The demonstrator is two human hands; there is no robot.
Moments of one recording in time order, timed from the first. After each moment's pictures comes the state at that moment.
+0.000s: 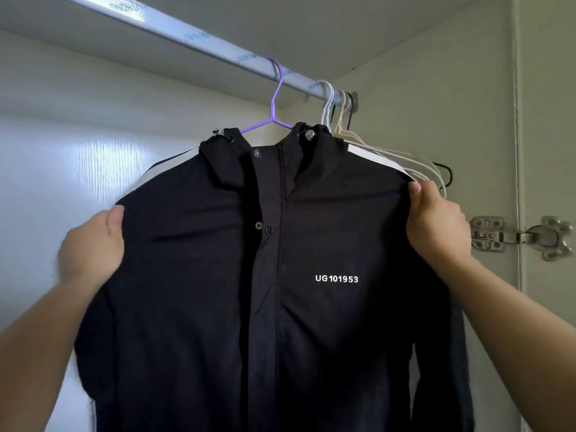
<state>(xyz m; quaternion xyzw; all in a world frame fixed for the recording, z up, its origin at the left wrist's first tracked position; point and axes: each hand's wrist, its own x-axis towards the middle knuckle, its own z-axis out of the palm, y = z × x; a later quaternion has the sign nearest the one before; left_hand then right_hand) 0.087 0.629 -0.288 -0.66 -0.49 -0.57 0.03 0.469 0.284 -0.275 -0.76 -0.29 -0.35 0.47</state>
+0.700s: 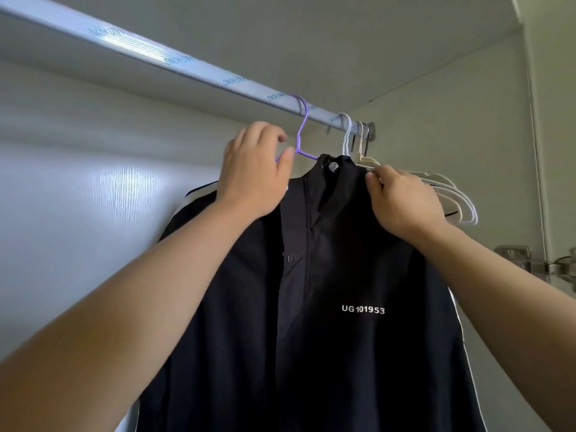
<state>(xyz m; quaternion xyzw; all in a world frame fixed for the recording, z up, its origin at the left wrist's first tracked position) 0.216 0.473 -0.152 -0.72 -0.11 -0.65 0.22 0.410 0.319 -0.193 -0.70 -0.42 -0.44 0.37</state>
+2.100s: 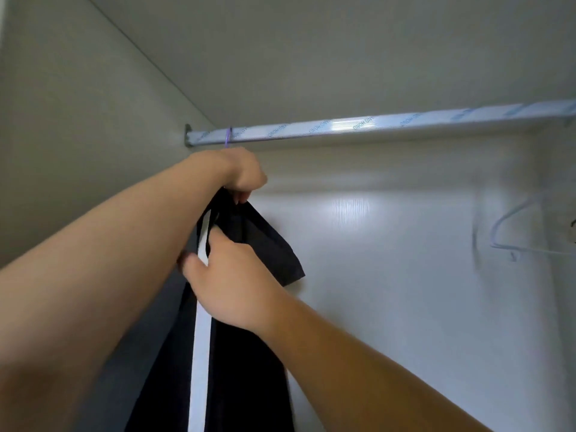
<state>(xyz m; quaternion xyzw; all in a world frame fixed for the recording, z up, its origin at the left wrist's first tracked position) -0.050 0.367 -0.070 -0.62 -0.74 -0.13 0.21 0.034 0.316 -0.233 -0.23 -0.87 0.14 0.42</state>
